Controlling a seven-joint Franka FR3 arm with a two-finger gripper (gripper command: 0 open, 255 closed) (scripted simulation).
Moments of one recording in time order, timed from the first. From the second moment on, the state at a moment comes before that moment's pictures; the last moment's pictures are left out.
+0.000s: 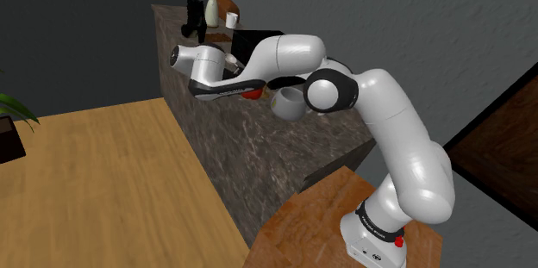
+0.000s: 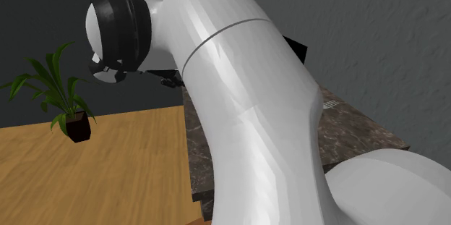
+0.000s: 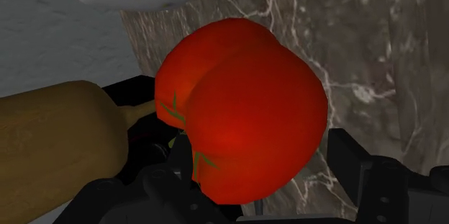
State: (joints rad) arm 0.12 0.98 0.19 -1.04 -1.06 1.38 0.86
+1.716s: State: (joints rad) arm 0.15 0.85 0.18 -0.94 -1.07 1.25 0.67
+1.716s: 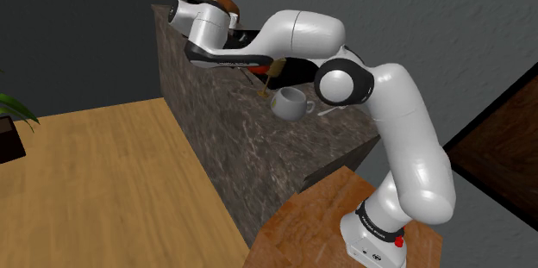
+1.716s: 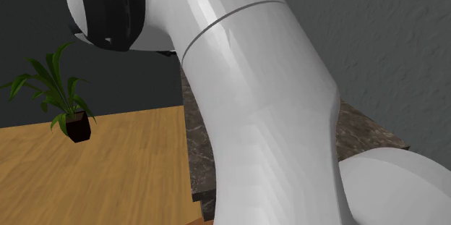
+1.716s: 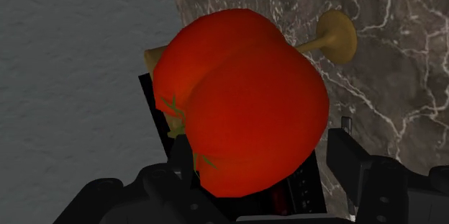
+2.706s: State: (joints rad) arm 0.02 0.40 0.22 -1.56 -1.01 1.38 0.79
